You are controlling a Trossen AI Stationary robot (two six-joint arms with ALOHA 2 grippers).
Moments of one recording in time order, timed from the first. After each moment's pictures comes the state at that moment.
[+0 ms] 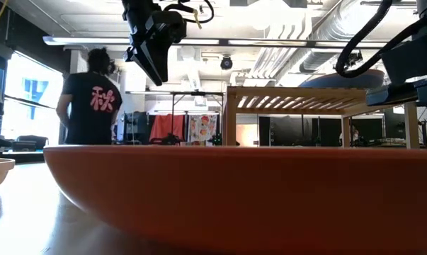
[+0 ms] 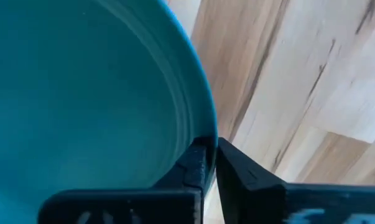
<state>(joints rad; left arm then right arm) 0.15 1.55 1.36 -1.02 -0.14 -0.44 0.57 1.72 1.03 -0.94 -0.07 0.28</state>
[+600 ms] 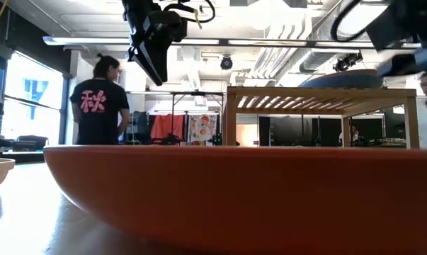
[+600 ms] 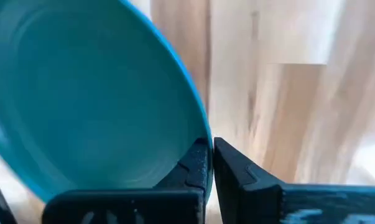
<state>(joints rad) 0.15 1.55 1.36 -1.02 -0.14 -0.38 0.54 1.52 1.03 -1.08 -0.08 0.54</state>
